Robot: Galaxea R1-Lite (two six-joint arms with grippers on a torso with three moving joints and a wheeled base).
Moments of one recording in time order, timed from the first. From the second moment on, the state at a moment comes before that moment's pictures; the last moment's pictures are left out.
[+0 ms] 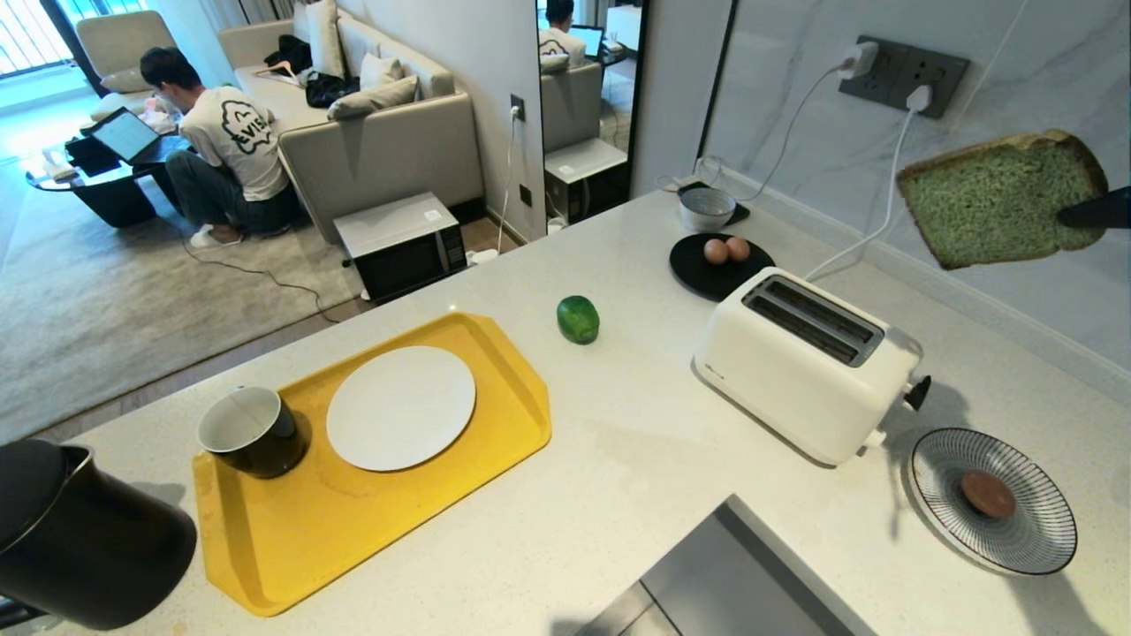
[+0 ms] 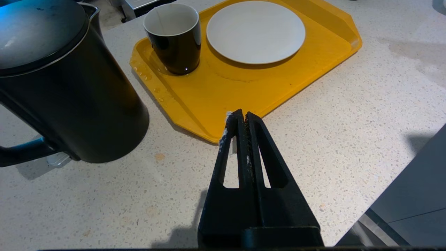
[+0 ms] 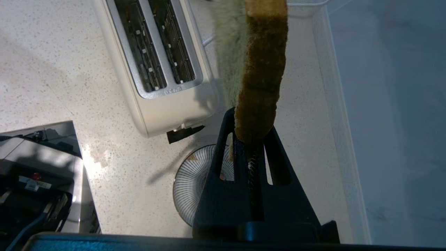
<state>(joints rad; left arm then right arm) 0.00 0.00 -0.01 0.03 -0.02 0.02 -0.06 1.46 -1.67 0.65 0.05 -0.48</state>
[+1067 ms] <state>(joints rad) 0.00 0.00 -0.01 0.03 -0.02 0.02 -0.07 1.47 -1.65 0.65 0.06 -0.48</state>
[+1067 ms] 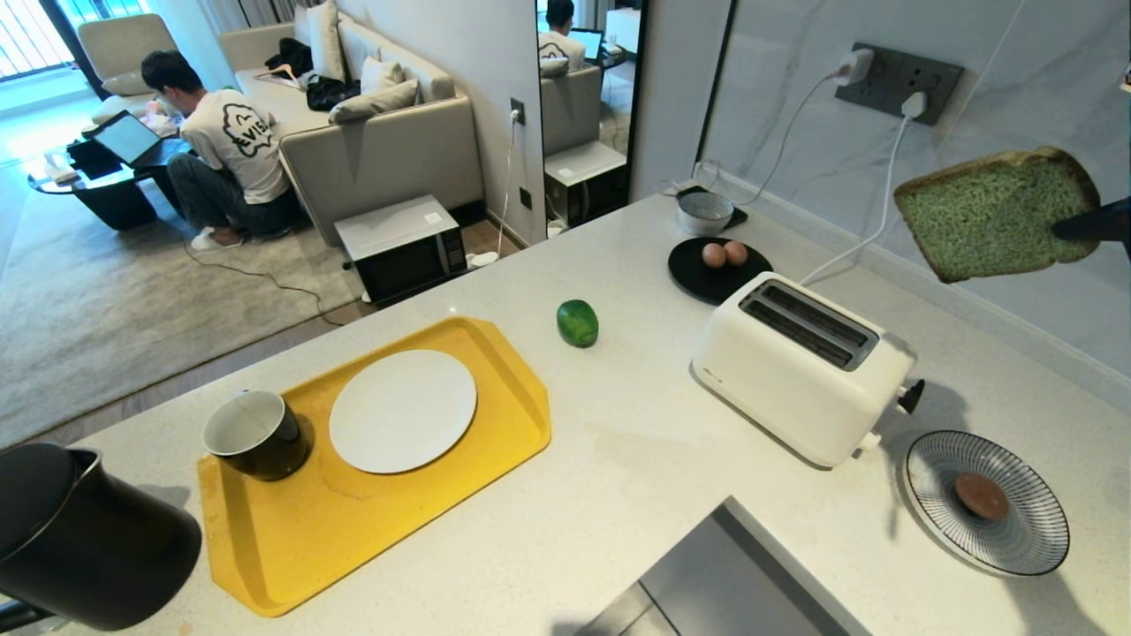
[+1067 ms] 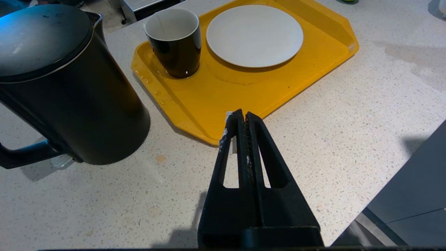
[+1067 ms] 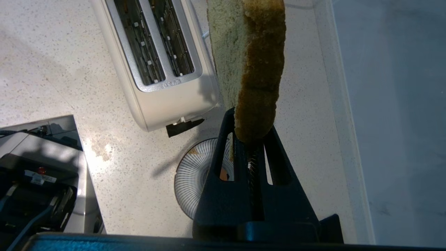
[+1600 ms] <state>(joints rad) 0.00 0.00 -0.01 0.03 -0.01 0.02 -0.09 1.42 -1.63 0.65 0.10 -0.53</state>
